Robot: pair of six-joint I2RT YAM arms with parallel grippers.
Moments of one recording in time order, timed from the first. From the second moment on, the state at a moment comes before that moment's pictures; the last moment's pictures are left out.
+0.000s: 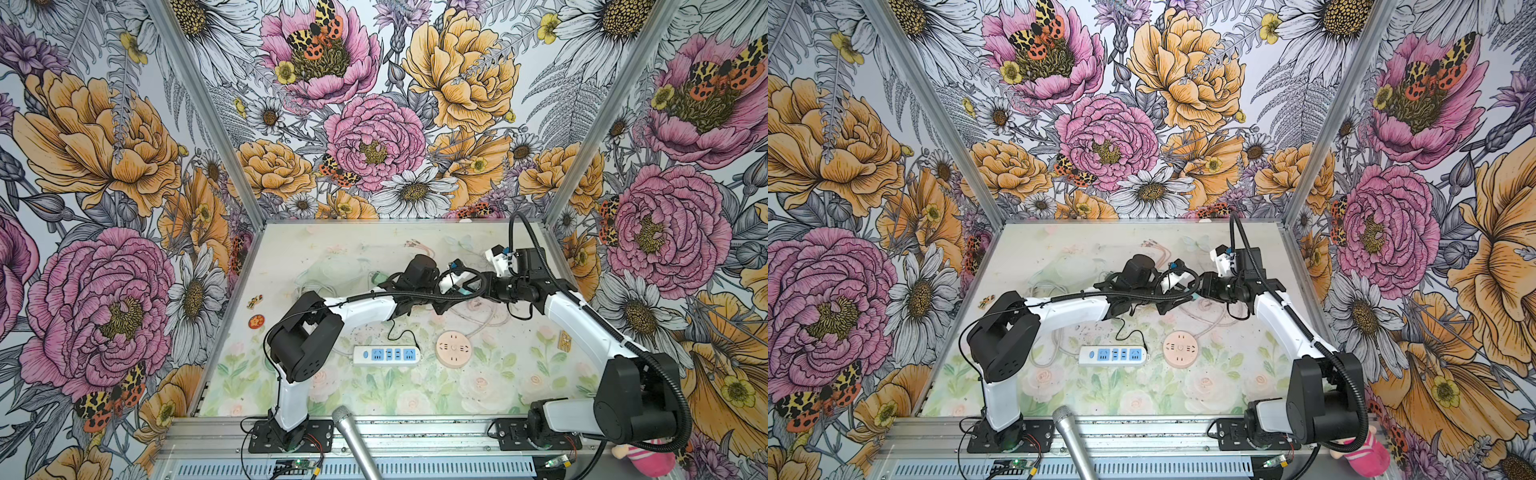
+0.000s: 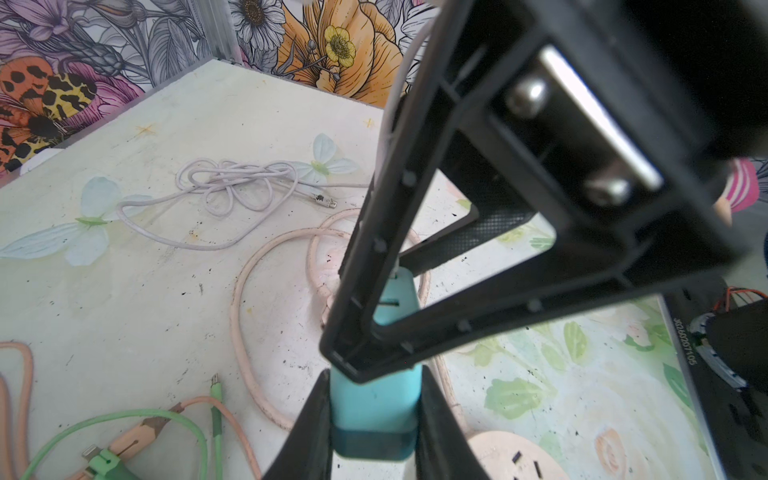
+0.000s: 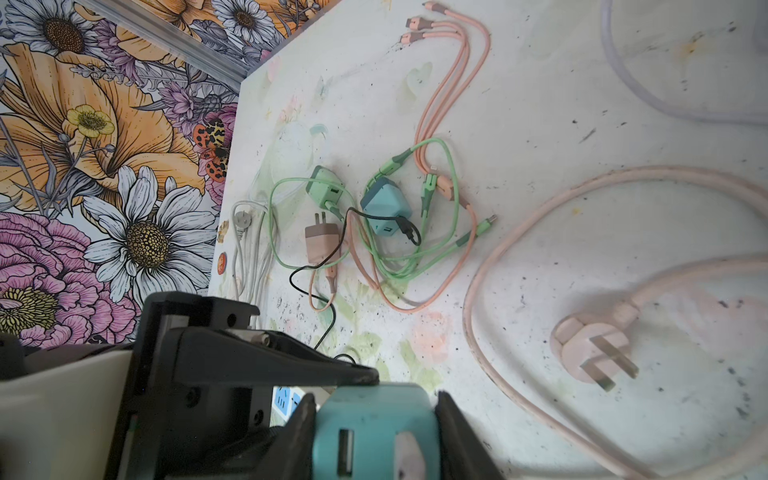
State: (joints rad) left arm -0.82 1.91 1.28 0.14 0.42 0.13; right arm 0.09 1.35 0.94 -0.46 -0.70 0.35
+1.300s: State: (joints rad) left arm -0.81 1.91 1.33 0.01 0.39 0.24; right arm 0.10 1.42 0.94 -0.46 -0.77 0.35
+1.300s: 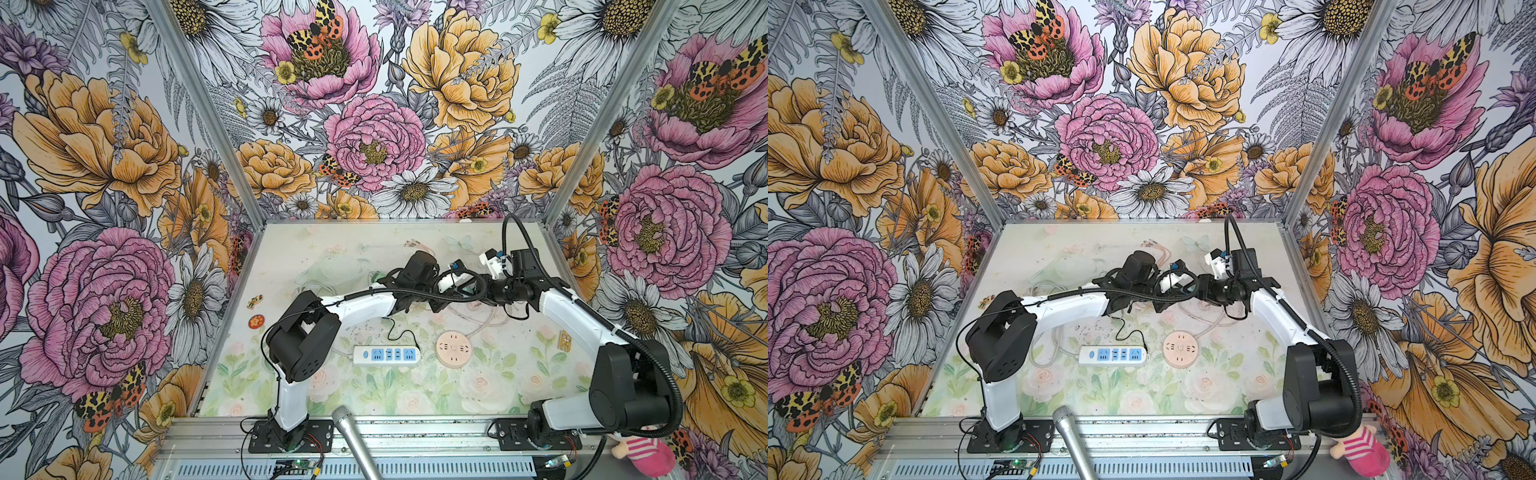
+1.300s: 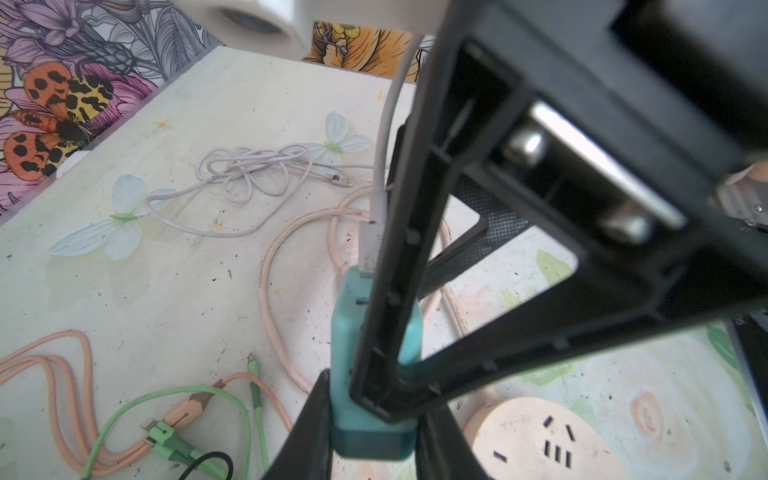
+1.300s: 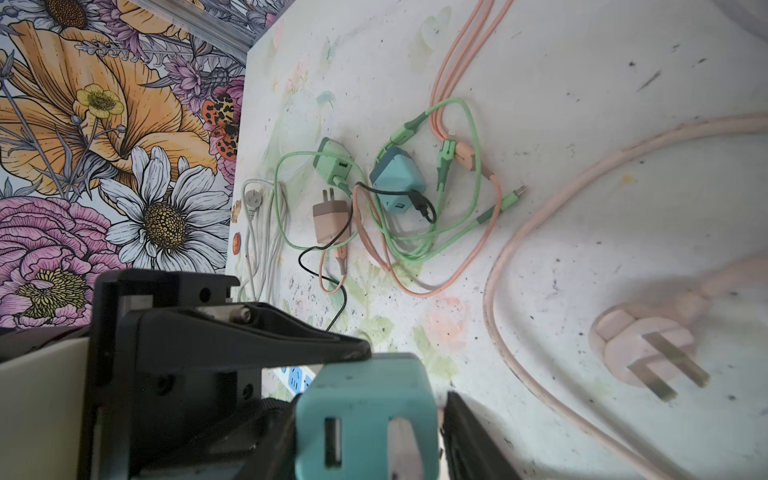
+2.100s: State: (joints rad) left arm -0.84 1.74 1.19 -0.01 0.21 0.16; right arm 0.10 1.29 0.94 -0.53 -0.54 0.30
